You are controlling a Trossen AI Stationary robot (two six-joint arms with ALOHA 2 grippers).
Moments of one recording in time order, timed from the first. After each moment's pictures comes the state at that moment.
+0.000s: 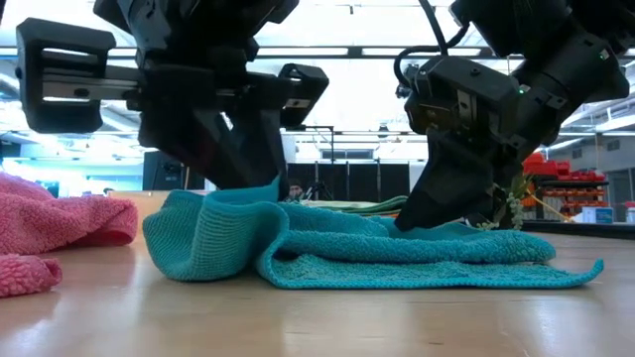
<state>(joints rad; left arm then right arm) -0.39 1.85 1.09 -0.14 0.01 0.43 0.38 1.77 0.71 0.29 0.31 0.86</state>
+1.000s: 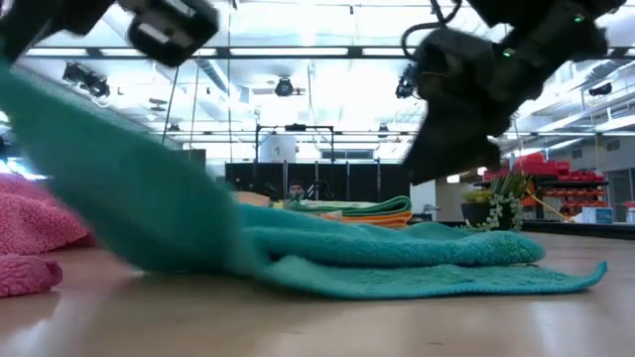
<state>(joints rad) -0.58 1.79 1.34 -0.71 0.11 -0.03 0.30 1.52 0.71 0.00 0.33 0.84</state>
